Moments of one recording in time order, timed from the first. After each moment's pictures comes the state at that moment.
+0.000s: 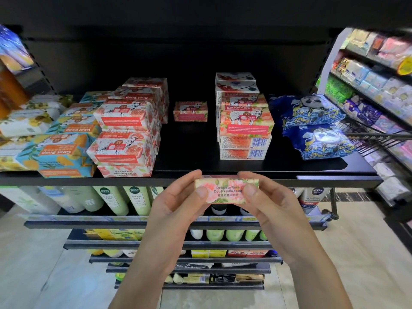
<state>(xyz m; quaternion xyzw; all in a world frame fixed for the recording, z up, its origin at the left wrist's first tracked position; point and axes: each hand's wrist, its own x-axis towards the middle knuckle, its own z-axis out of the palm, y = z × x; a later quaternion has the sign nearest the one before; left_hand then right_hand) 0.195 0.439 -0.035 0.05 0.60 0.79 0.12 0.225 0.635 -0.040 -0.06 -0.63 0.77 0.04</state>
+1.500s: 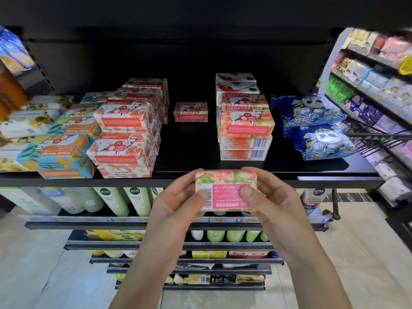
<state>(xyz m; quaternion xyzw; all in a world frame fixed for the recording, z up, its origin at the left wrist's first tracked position) 0.192 0.440 -0.035 0.07 0.63 0.77 0.11 0.221 0.635 -0.038 -0.04 -0.61 0.79 0.06</state>
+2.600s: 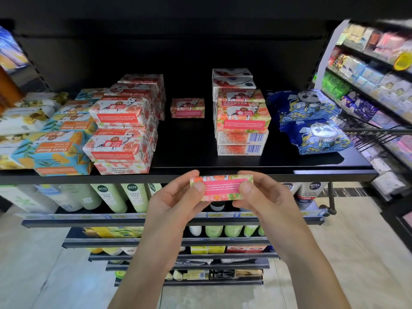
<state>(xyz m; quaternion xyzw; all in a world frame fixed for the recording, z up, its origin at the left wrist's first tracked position) 0.198 0.442 -0.035 0.04 0.60 0.79 0.11 0.232 0.627 -0.034 -0.10 -0.68 0.73 0.05</state>
